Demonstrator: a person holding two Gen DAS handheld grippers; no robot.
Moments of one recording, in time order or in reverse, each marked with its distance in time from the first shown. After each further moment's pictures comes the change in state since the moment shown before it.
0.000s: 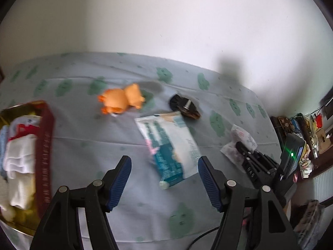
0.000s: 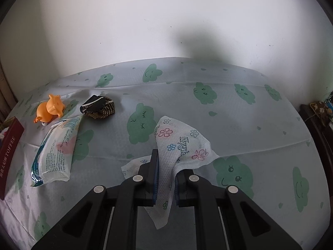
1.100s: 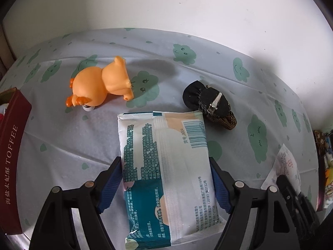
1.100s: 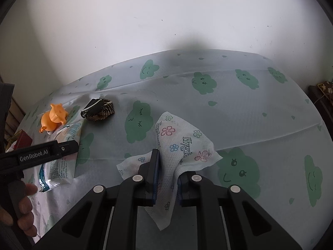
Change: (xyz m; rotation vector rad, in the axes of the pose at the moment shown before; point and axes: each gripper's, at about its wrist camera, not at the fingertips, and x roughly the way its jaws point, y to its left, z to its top) left arm 0.121 -0.022 0.011 -0.100 0.030 0.239; right arm 0.007 -0.016 0.000 0.099 0.035 0.085
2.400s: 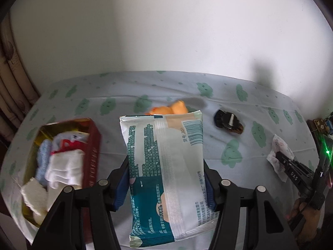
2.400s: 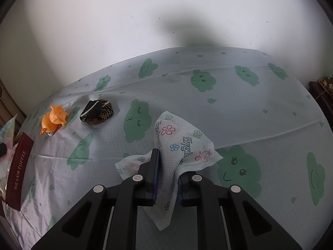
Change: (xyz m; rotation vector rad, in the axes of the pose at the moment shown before) left arm -0.131 0.082 -0.014 0.123 -0.191 0.085; right arm 0.002 -0.003 0.000 0.020 0.010 0.013
